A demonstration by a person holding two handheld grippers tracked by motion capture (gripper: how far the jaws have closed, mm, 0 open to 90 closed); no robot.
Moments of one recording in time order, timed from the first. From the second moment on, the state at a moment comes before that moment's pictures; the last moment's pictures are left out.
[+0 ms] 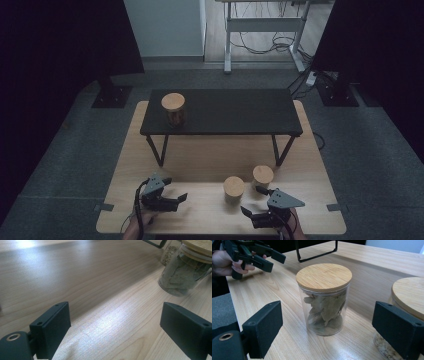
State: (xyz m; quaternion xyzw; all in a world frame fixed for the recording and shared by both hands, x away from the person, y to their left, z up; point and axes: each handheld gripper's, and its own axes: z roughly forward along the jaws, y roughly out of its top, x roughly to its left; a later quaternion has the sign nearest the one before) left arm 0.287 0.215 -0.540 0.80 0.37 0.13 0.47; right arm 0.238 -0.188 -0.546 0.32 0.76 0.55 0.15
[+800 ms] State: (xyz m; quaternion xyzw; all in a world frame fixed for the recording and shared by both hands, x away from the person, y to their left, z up) left arm 0.287 0.216 -0.541 0.80 0.36 0.13 0.46; right arm 0.249 -0.167 -0.552 0.32 0.76 0.54 0.16
